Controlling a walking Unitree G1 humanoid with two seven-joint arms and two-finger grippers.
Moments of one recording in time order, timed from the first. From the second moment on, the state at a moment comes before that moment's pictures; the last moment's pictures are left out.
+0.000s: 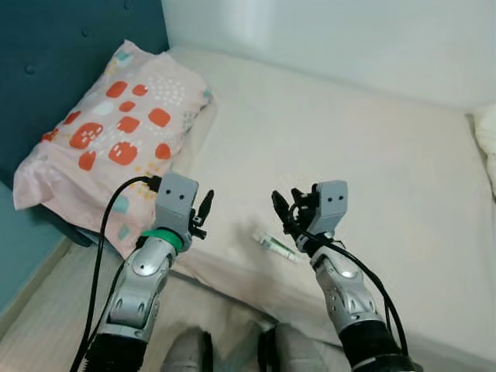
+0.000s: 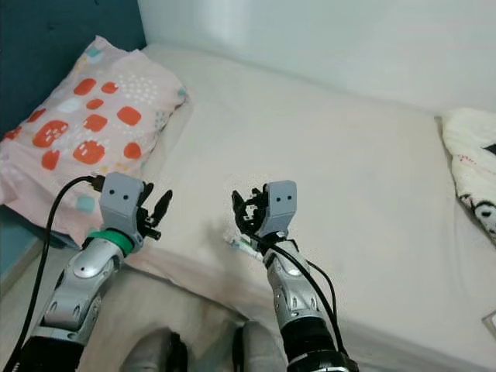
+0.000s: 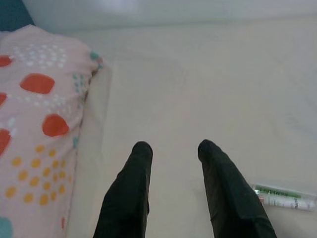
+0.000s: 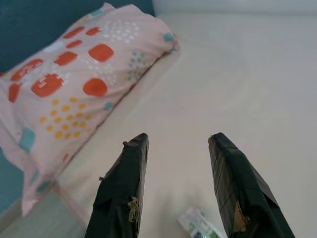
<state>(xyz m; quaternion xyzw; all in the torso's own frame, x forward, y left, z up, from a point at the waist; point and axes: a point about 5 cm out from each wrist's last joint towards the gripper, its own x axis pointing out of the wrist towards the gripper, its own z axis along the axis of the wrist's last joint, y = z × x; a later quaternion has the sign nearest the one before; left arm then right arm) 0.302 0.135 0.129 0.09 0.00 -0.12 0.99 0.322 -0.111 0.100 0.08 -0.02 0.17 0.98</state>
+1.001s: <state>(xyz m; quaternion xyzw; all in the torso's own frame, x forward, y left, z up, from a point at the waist) 0.278 0.145 0.127 0.10 0.03 -0.11 0.99 0.347 -0.150 0.078 -0.09 0.12 0.23 0.96</state>
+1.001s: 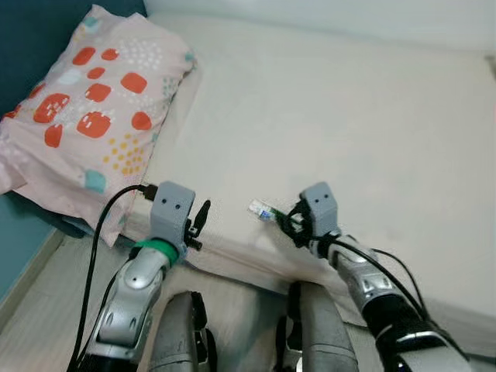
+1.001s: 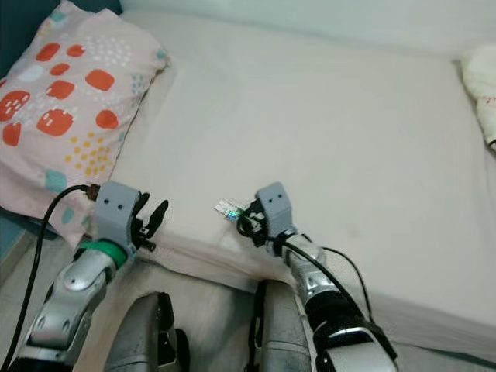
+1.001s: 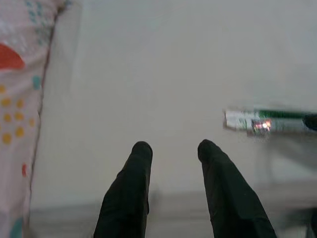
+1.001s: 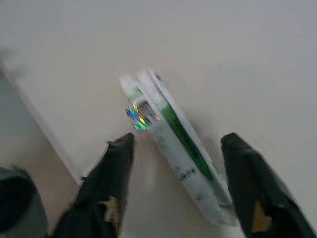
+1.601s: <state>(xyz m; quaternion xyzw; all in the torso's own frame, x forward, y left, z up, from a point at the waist) 0.258 0.158 0.135 0.11 0.04 -0.10 0.99 0.363 -0.147 0.087 -0.11 0.15 0.22 0.96</state>
